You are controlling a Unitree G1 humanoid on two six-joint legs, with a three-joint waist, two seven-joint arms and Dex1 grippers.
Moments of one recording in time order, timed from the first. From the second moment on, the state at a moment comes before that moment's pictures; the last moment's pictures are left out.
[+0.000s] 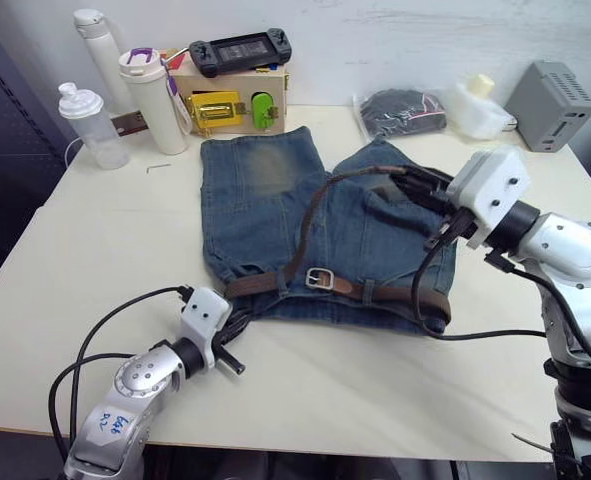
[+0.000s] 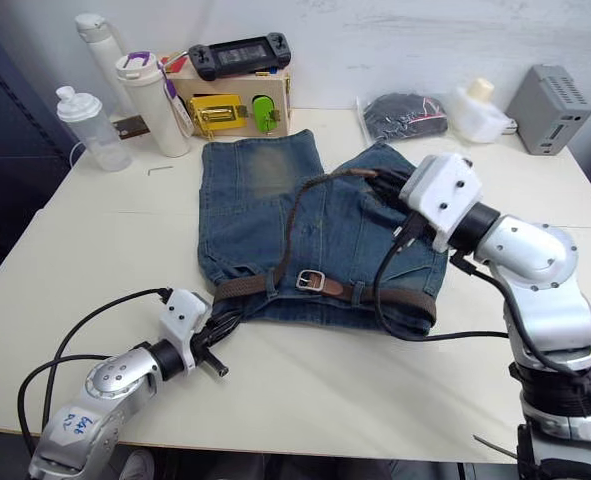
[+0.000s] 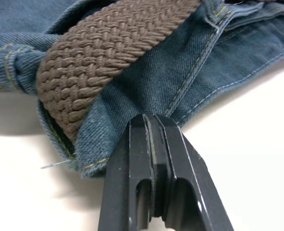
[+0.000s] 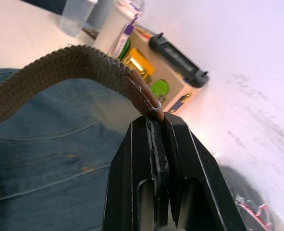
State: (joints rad) left arm 0.11 0.47 -0.02 -0.57 -0.33 0.65 -0.40; right arm -0.47 -0.70 -0.05 -0.41 0.17 0.27 0.74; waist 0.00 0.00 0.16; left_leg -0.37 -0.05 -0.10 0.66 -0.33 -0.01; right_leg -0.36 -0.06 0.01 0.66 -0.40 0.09
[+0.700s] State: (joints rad) left arm -0.29 0.66 0.00 -0.55 -0.40 0.52 -0.49; right arm -0.45 -0.66 0.23 -0.38 -0.09 0.12 0.73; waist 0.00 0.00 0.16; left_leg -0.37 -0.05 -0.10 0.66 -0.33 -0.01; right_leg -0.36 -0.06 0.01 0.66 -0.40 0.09
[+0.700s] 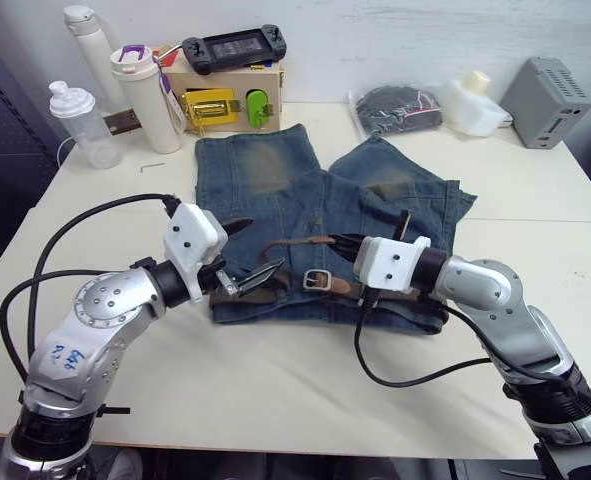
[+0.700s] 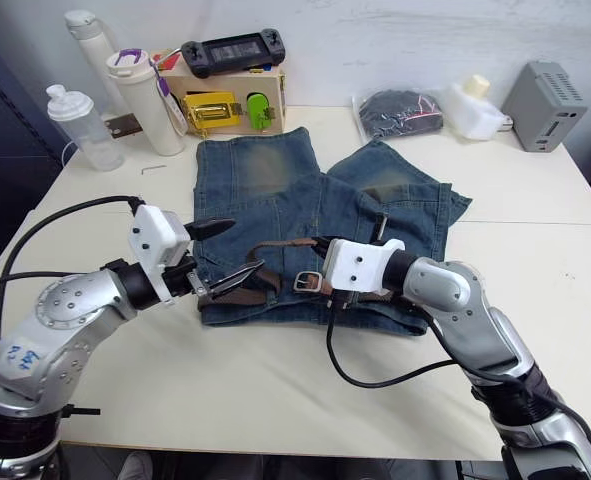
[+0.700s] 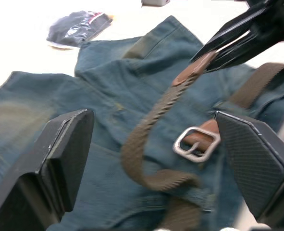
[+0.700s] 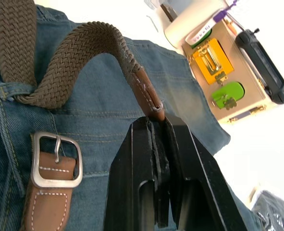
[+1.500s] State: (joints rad) left arm -0.30 0.61 -0.08 -0.41 -0.20 0.33 -0.58; right arm -0.46 -0.61 0.23 -0.43 -0.09 0.14 0.76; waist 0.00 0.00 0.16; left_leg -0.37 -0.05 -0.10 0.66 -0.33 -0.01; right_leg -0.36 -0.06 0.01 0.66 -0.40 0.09
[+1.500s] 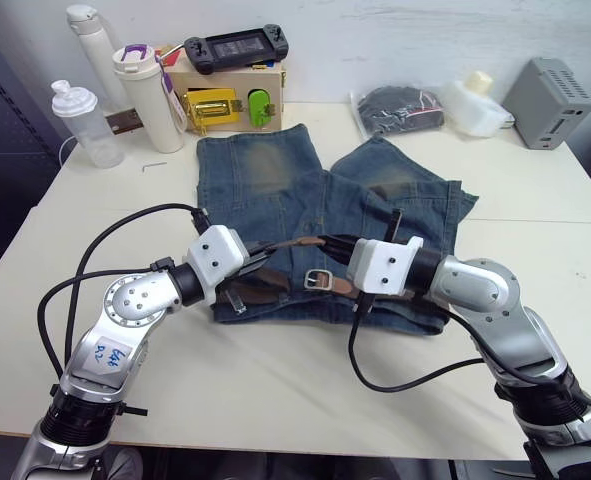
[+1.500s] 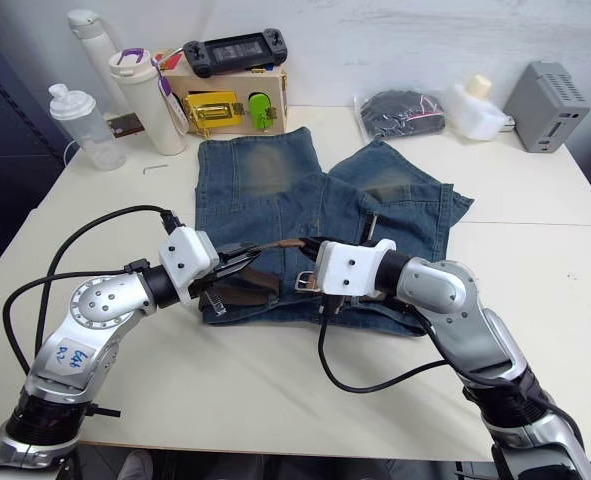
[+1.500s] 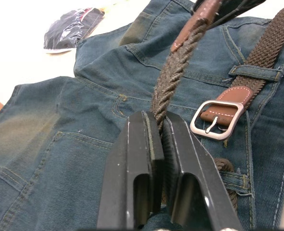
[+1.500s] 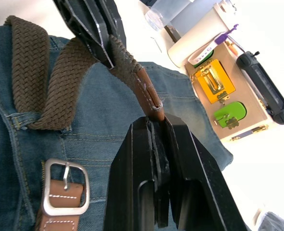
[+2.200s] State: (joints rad) left arm -0.27 0.58 -0.05 -0.40 -0.18 0.32 -0.58; right arm -0.45 -0.61 0.22 -0.48 -0.08 0.17 0.76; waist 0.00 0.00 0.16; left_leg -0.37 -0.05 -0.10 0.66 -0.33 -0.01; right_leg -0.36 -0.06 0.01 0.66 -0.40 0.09
